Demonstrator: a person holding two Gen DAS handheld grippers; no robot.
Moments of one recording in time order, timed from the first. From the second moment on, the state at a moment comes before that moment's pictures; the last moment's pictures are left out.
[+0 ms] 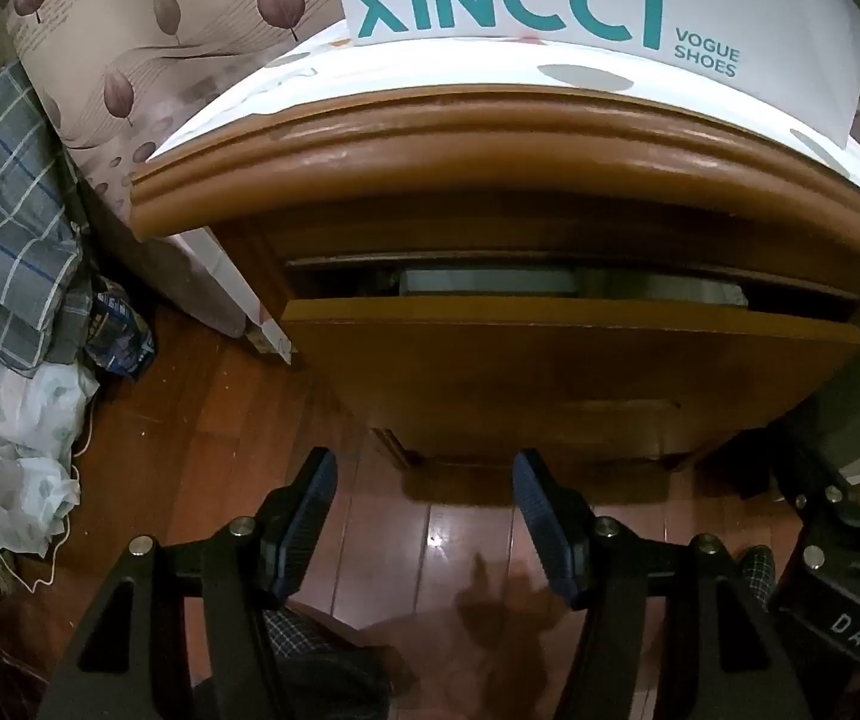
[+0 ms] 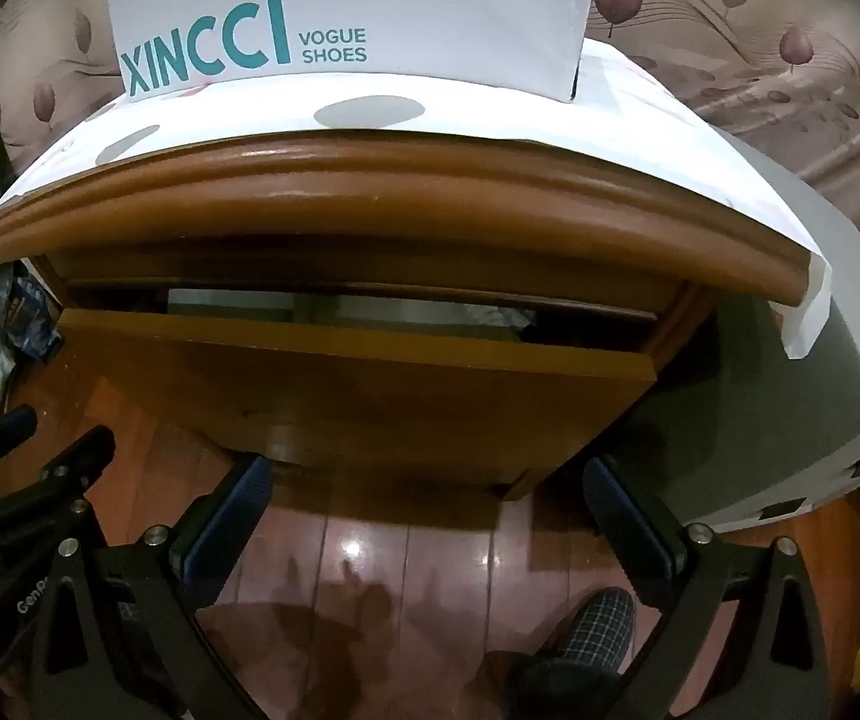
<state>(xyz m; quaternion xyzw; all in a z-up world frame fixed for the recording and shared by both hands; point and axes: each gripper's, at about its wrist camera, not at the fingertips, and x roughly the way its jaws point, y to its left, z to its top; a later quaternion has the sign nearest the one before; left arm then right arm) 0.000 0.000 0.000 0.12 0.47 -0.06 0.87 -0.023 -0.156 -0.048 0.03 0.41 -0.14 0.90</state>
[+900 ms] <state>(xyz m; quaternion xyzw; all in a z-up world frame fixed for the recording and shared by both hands) 0.001 0.000 0.005 0.11 0.47 -0.07 0.87 -0.023 -0.156 -0.049 0.02 0.41 -0.14 0.90</state>
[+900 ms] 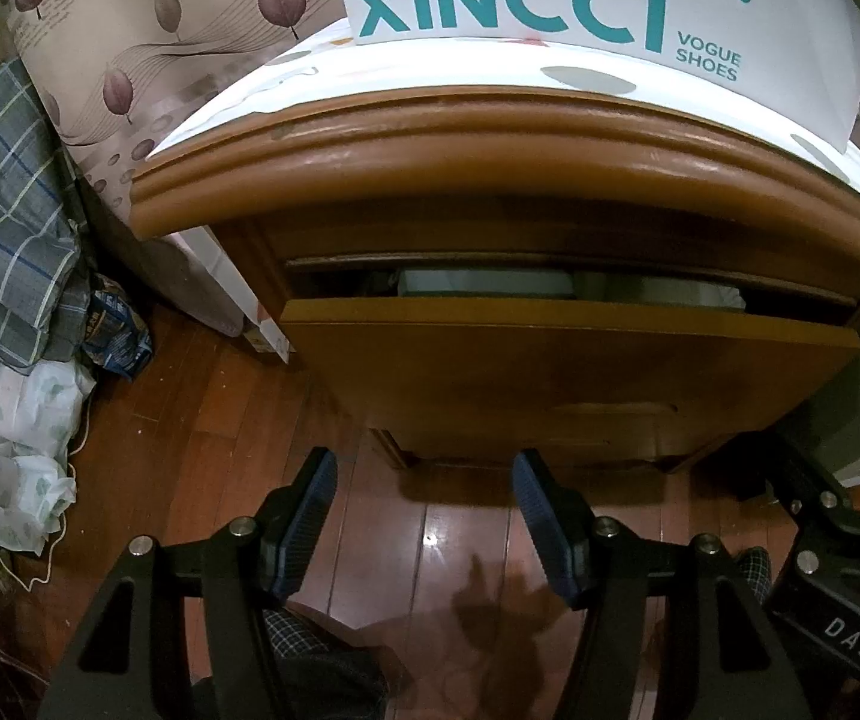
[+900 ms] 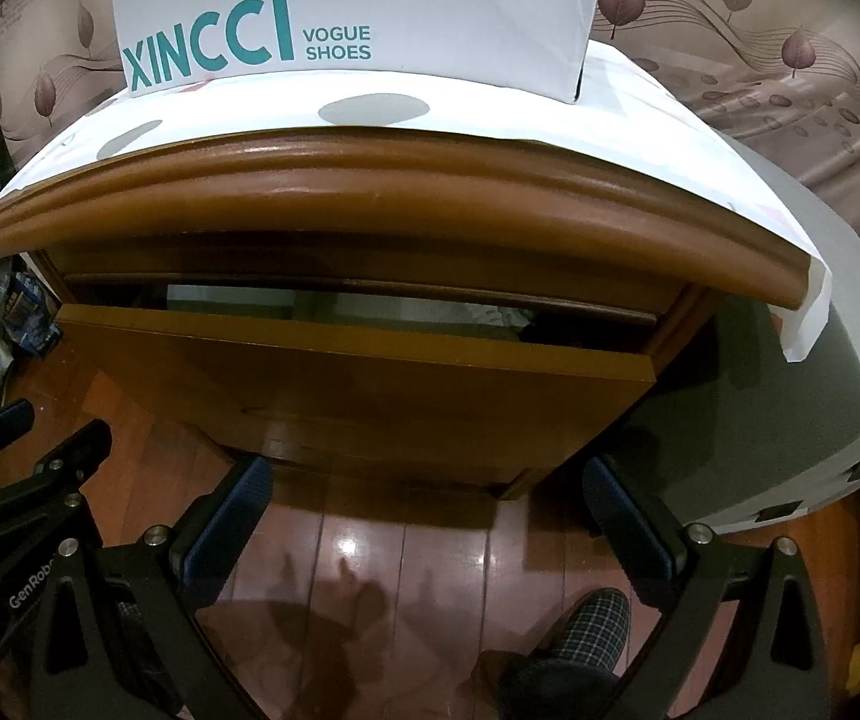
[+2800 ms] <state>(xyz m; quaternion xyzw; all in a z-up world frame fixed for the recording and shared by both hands) 0.006 0.014 0.003 0.05 0.48 -0.07 0.87 -0.033 -0.179 -0.043 0.04 0.41 -0.15 0.90</state>
